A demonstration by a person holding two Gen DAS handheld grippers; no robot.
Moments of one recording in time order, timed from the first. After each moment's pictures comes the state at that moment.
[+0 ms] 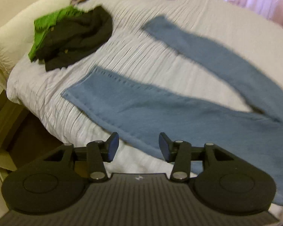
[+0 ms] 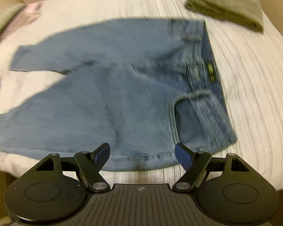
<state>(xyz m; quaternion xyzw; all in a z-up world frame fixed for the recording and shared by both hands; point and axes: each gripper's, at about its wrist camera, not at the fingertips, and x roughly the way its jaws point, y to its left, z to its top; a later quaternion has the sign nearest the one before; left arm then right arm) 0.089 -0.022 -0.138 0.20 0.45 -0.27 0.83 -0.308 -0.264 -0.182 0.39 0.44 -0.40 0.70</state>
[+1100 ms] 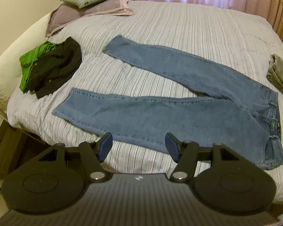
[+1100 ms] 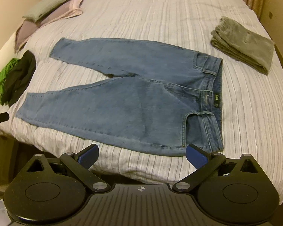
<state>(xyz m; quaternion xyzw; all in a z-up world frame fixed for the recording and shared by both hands) -0.051 -0.038 -0.053 0.26 0.41 -0.33 0.81 -0.305 -0.196 -0.074 0.33 0.45 -0.33 0.76</state>
